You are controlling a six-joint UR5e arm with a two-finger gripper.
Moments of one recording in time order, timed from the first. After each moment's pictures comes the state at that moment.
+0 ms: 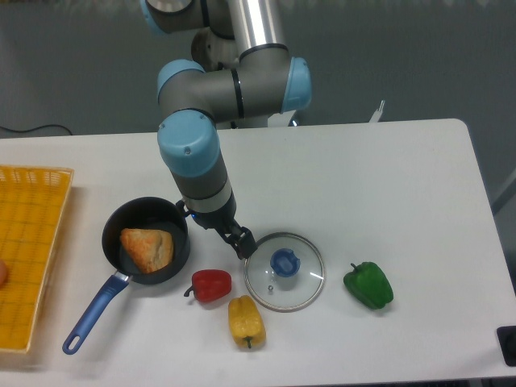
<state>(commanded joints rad) 2.26 -1.91 -1.59 -1.13 1.65 0.96</state>
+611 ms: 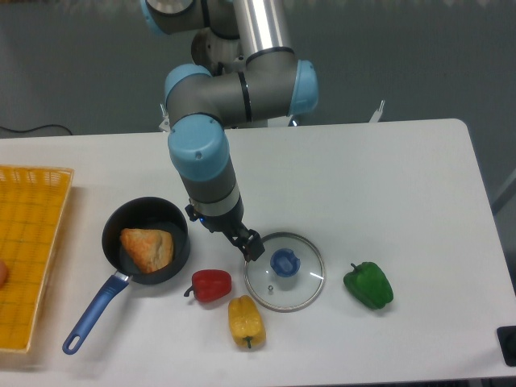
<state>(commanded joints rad) 2.27 -1.94 -1.63 -1.06 1.66 0.93</state>
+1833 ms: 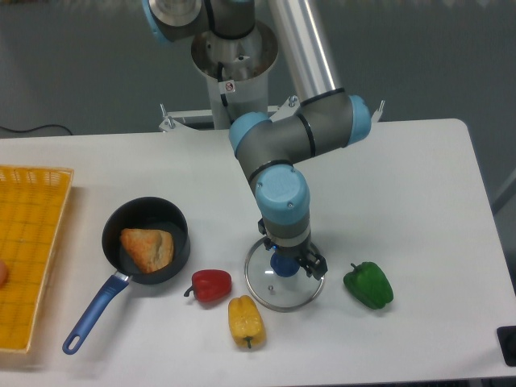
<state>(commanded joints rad) 2.43 -2.10 -1.59 -1.02 1.67 1.16</state>
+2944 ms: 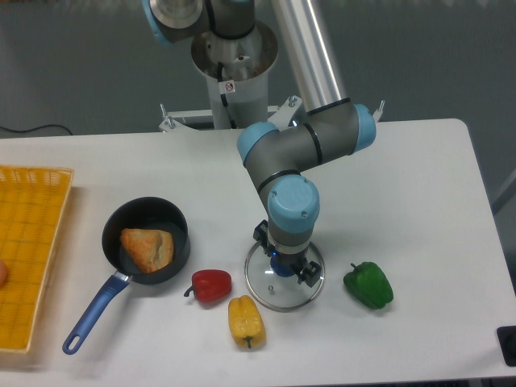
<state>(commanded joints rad) 2.45 -2.10 -1.61 -1.02 1.56 1.14</state>
